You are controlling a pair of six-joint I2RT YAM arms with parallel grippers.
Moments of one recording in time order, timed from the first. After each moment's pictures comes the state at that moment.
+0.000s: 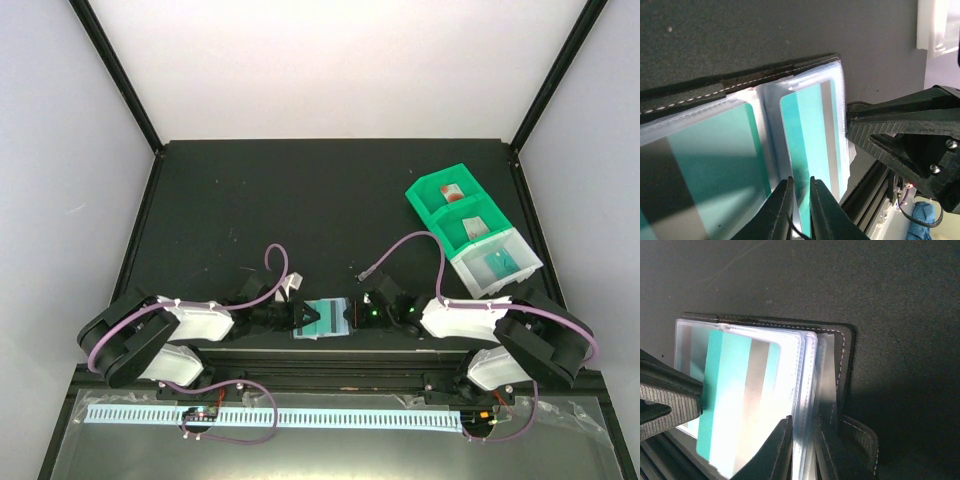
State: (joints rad) left arm -0.73 1.38 0.26 0.39 0.51 -0.96; right arm 0.94 1.39 0.45 0.06 -0.14 0.86
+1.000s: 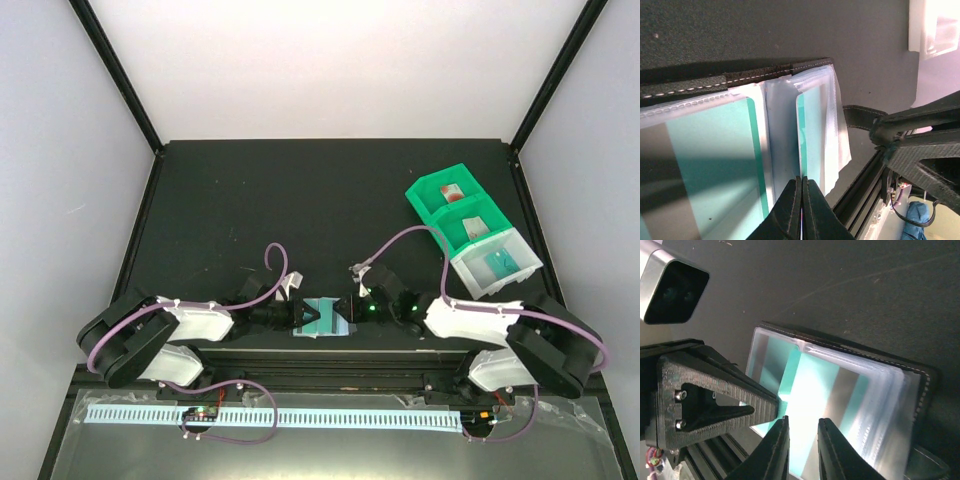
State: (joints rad) left arm -0.73 1.37 0.26 0.42 0.52 -0.98; right arm 0.94 1.32 0.47 0.12 -0.19 0.83
